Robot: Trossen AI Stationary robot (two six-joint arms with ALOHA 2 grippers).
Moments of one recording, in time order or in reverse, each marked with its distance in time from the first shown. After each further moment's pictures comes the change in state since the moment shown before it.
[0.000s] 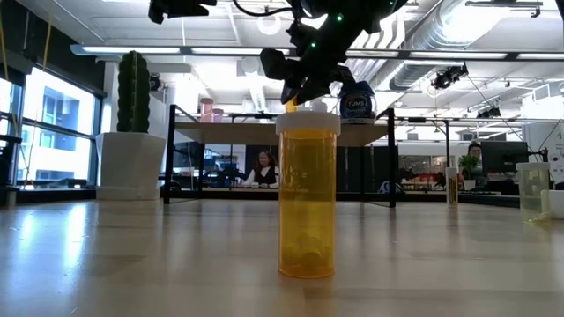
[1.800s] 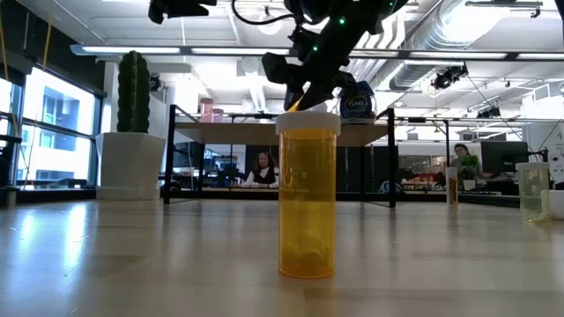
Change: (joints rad) left arm 0.000 0.000 0.000 0.000 -0.002 0.000; right arm 0.001 0.003 -0.001 -0.060 -0.021 0.087
